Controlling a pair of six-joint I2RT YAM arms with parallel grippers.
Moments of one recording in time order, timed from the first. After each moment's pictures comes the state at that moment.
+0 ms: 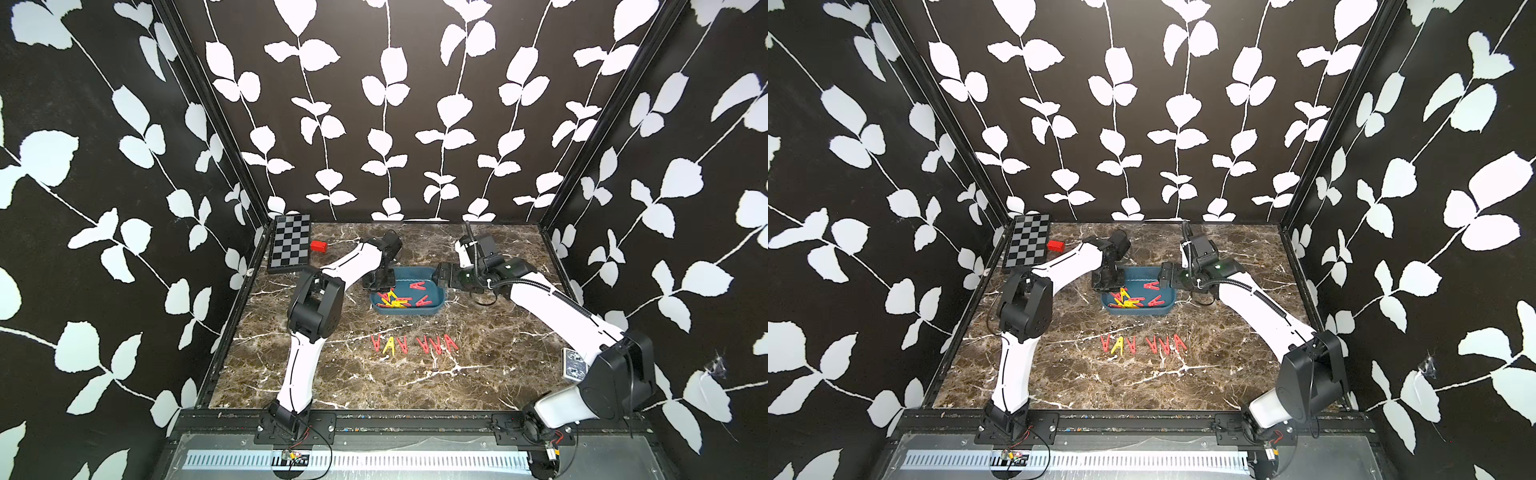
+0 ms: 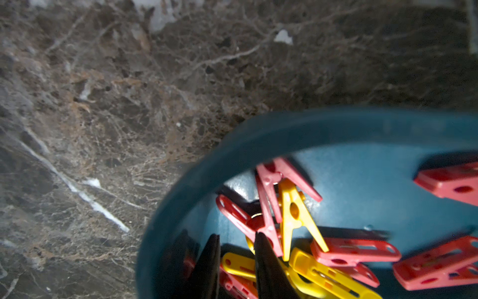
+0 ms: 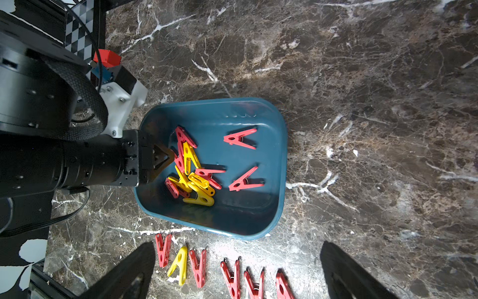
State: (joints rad) left arm -0.55 2.20 1.81 -1.08 -0.07 -0.61; right arm 0.49 1.49 1.26 -0.67 -0.13 0.51
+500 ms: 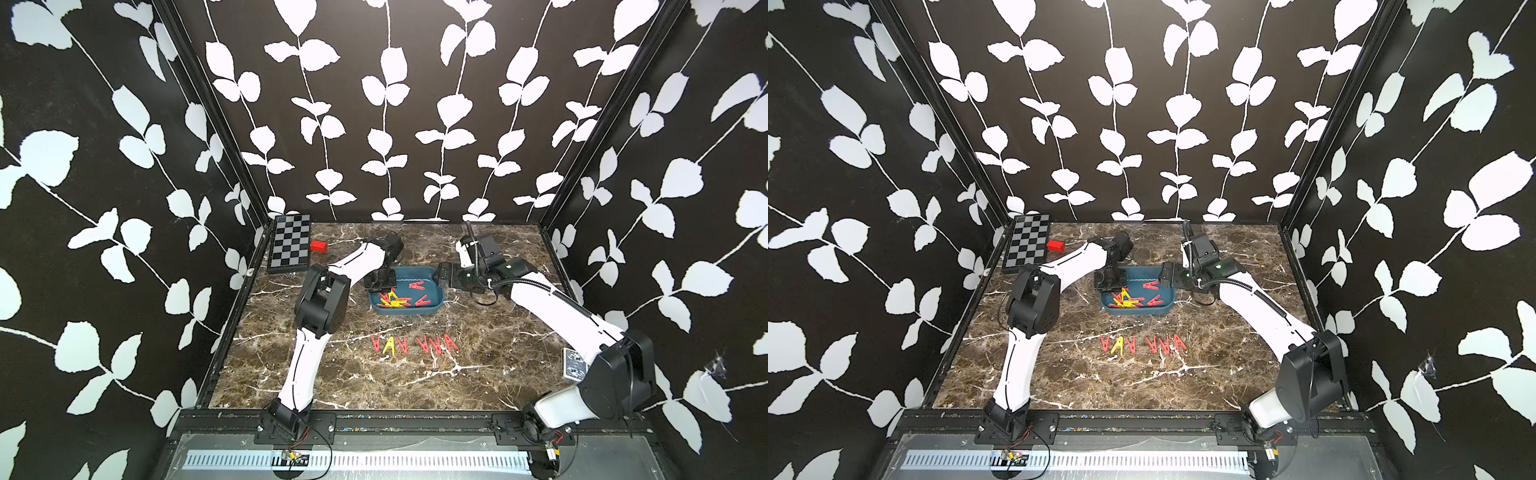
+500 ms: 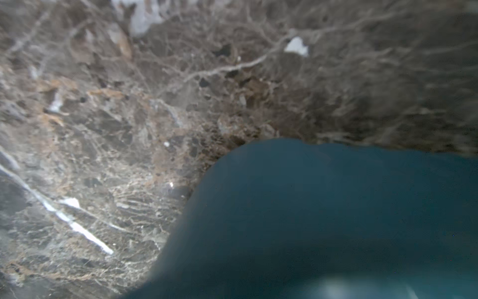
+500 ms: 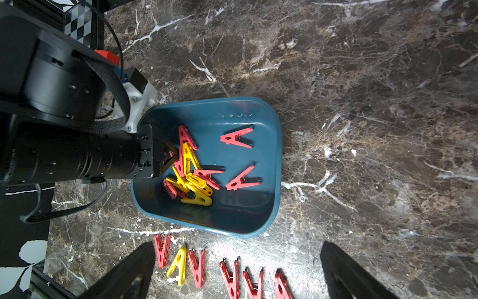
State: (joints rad) left arm -0.55 2.27 1.87 -1.10 -0.07 -0.63; right arm 0.48 1.49 1.26 -0.67 -0.13 0.51
